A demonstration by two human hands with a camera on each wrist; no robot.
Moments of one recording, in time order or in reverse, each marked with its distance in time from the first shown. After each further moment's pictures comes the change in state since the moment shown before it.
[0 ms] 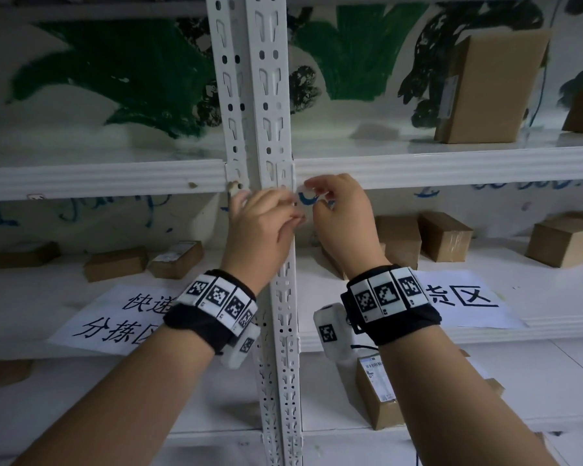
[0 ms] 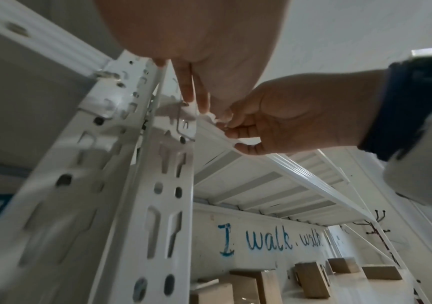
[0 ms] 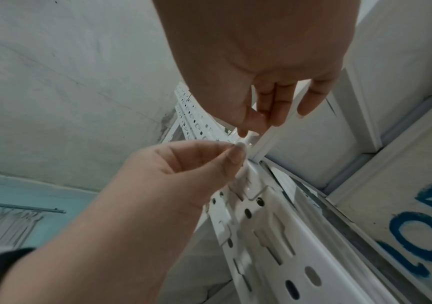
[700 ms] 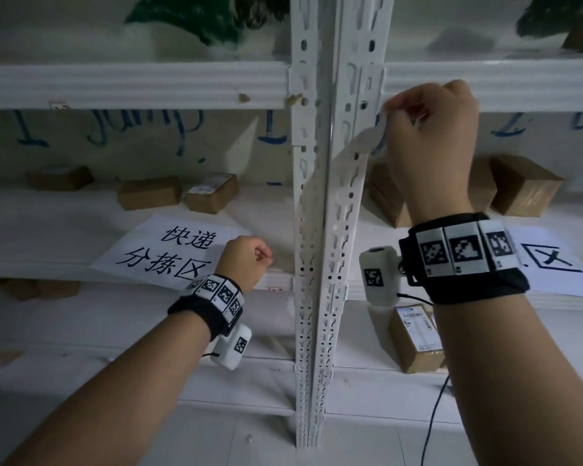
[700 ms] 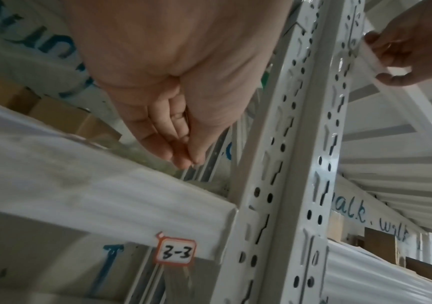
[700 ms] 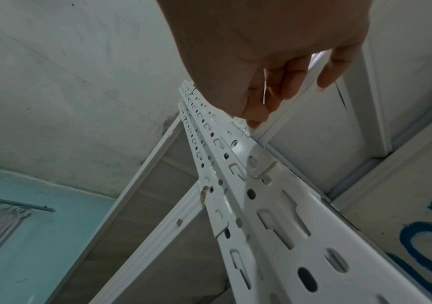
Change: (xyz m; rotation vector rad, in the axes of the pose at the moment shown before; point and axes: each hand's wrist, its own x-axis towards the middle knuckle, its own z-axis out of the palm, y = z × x) left_hand -0.171 -0.121 0.016 -0.097 -0.554 -0.807; right_hand 0.012 0.003 0.036 -0.110 0.220 0.051
